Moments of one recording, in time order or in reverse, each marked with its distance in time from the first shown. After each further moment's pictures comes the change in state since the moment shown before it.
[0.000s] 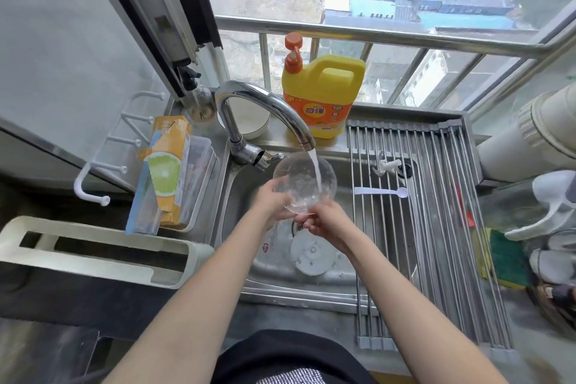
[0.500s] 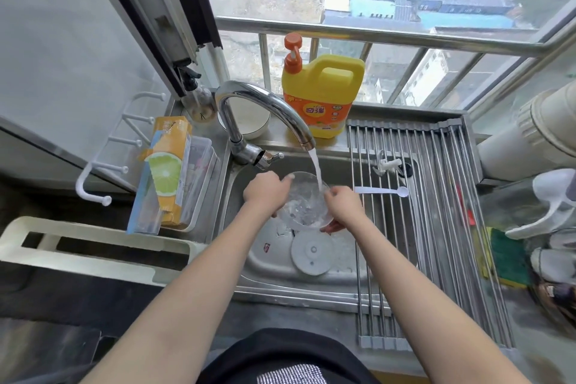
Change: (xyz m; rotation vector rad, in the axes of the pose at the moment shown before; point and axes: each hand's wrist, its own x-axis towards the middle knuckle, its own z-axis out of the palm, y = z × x) left_hand 0.004 0.022 -0.009 1.075 0.180 0.202; right_hand 0.006 -0.023 -0.016 -0.649 0.311 -0.107
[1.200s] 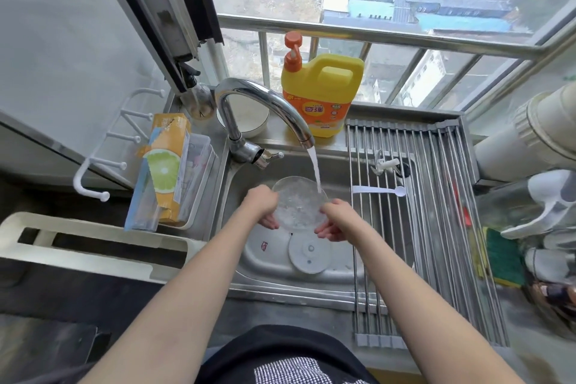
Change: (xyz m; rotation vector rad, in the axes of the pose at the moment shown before) left_hand 0.002 -0.018 0.013 -0.430 -0.342 -0.249; right_hand -0.013 0.009 0.003 0.226 -0.219 0.259
